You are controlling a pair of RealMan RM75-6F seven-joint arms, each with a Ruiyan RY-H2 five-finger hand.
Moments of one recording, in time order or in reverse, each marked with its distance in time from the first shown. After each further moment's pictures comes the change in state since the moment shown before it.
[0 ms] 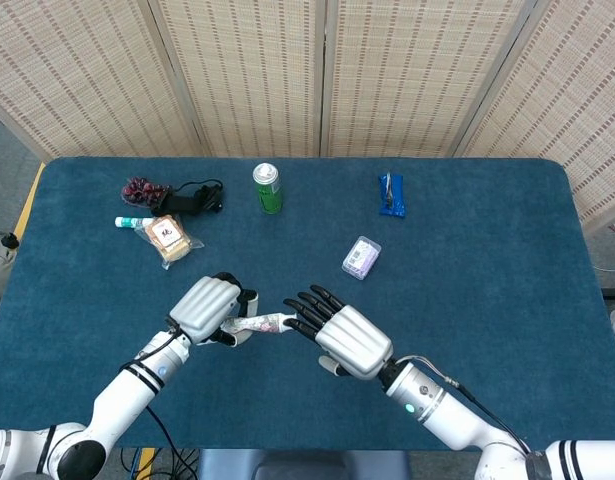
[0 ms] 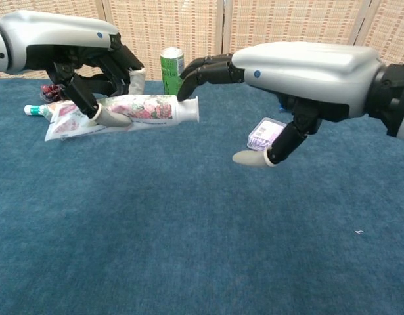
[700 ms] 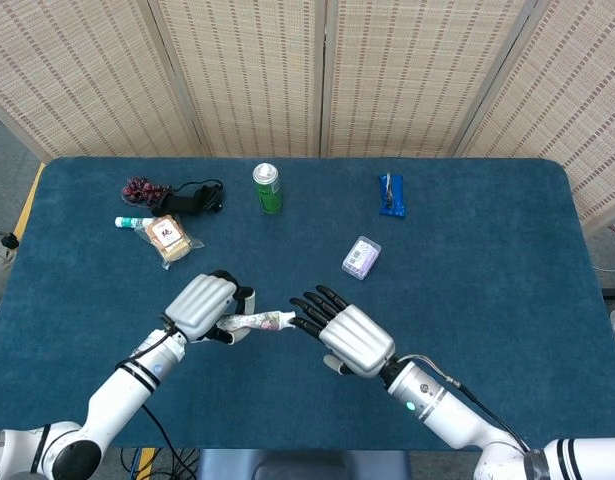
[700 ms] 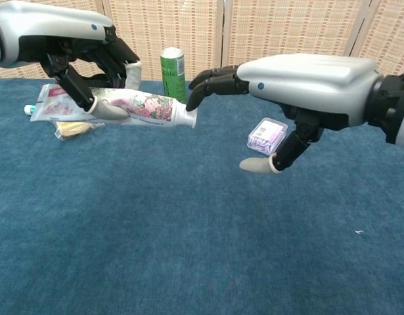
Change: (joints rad) left arm -0.008 0.031 0.007 -0.006 0.009 0.005 -0.048; right arm 0.021 0.002 -0.029 0.007 0.054 0.013 -0.019
